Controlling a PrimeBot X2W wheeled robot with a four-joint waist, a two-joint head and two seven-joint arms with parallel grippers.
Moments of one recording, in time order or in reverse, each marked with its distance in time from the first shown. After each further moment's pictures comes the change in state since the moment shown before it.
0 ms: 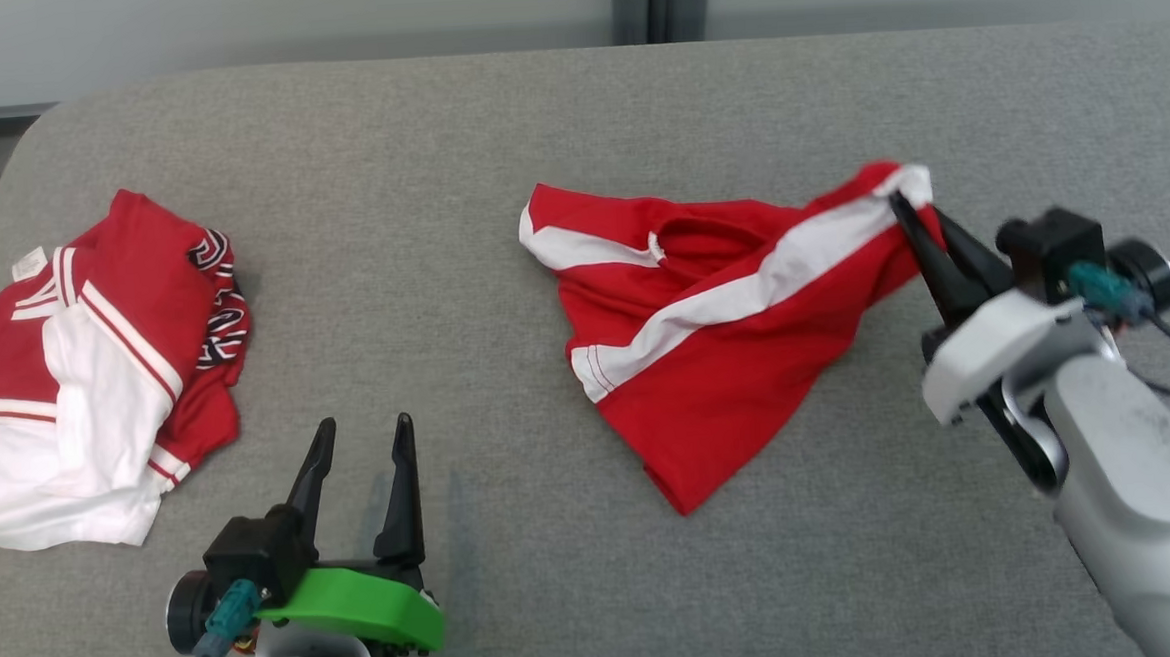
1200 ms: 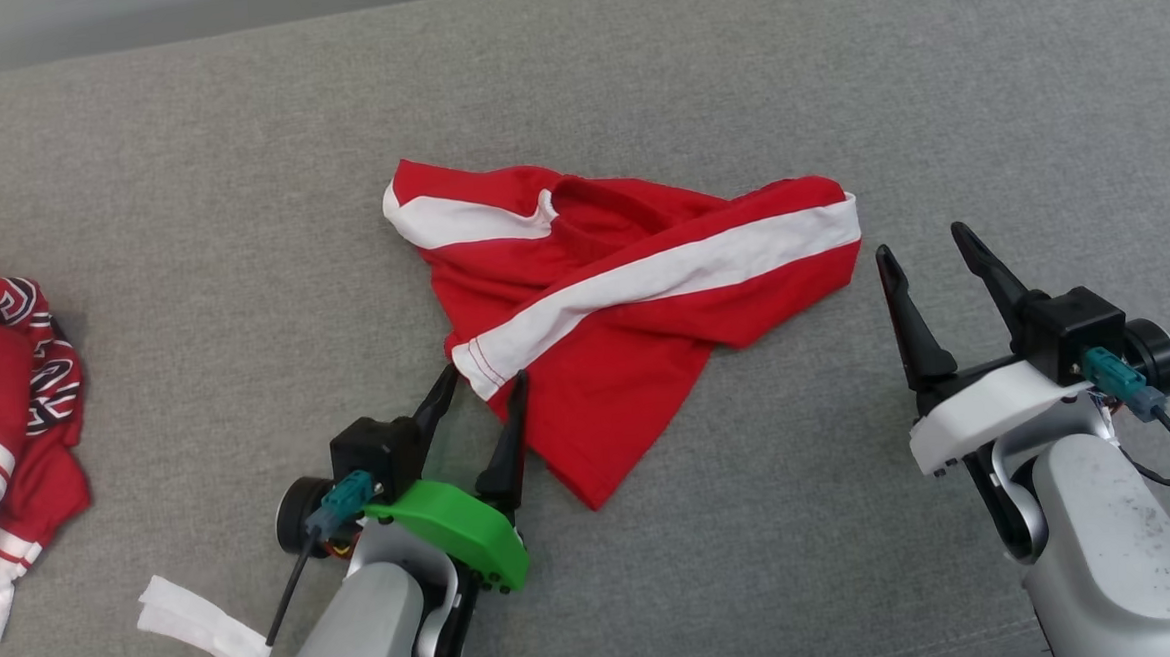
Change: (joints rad) left arm -0.258 -0.001 -0.284 0.290 -0.149 0.000 0.000; right arm 0.226 0.176 -0.278 -0.206 -0.190 0.000 0.000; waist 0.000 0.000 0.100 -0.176
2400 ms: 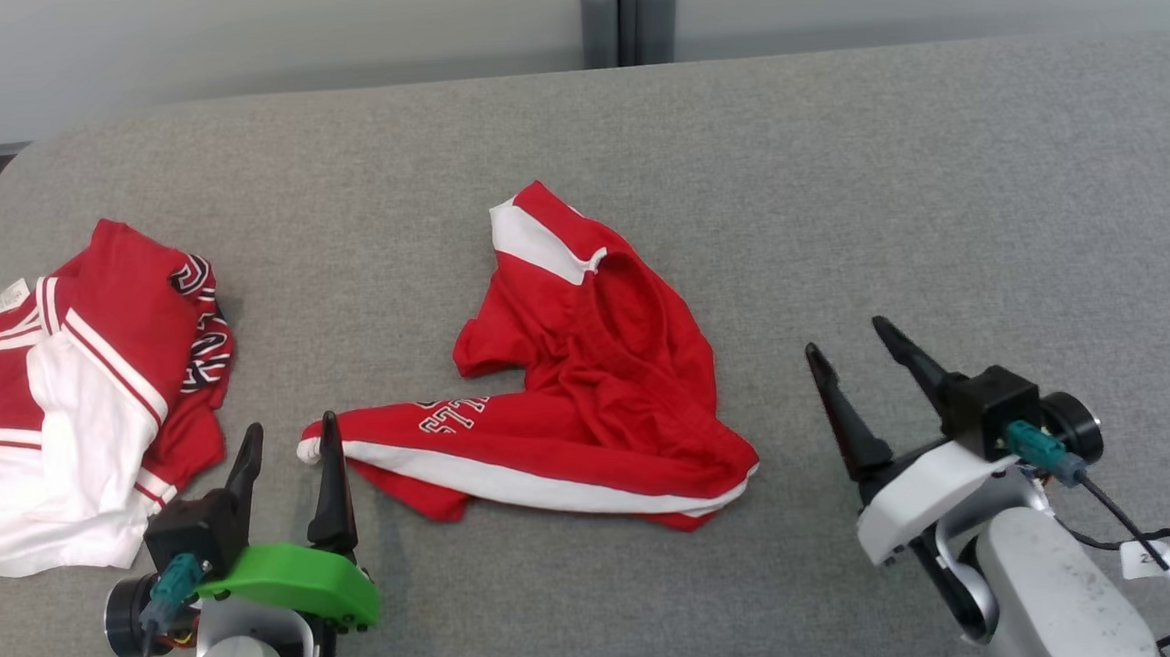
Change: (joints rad) left arm 0.170 0.028 0.382 -0.115 0.159 0.002 0.000; right arm 0.080 0.009 0.124 0.031 0.040 0.000 0.000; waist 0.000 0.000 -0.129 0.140
